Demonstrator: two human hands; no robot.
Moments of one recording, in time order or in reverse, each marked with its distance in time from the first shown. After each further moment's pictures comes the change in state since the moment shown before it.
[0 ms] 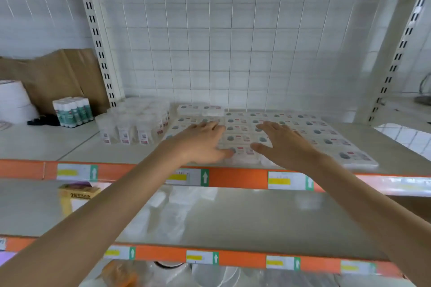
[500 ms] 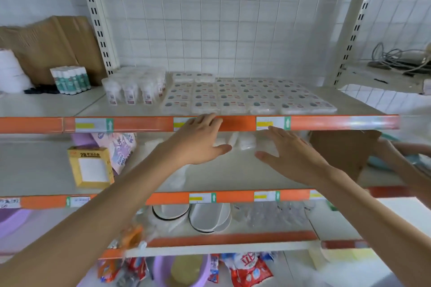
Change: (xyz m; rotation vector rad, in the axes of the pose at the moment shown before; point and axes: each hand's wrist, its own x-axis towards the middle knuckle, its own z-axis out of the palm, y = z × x) left_hand -0.119 0.030 0.061 -0.023 0.166 0.123; right_hand -0.171 -0.048 0.032 0.029 0.009 0.102
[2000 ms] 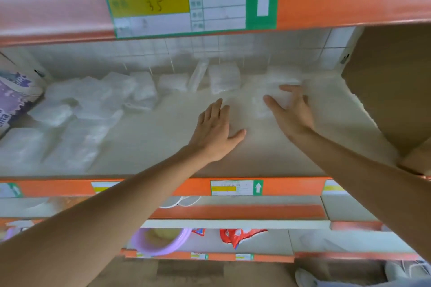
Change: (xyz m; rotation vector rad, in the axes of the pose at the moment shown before) left_hand 0.243 0.082 0.338 -0.283 -0.034 -0.212; right_hand 0.191 0.270 0.271 0.672 0.201 0.496
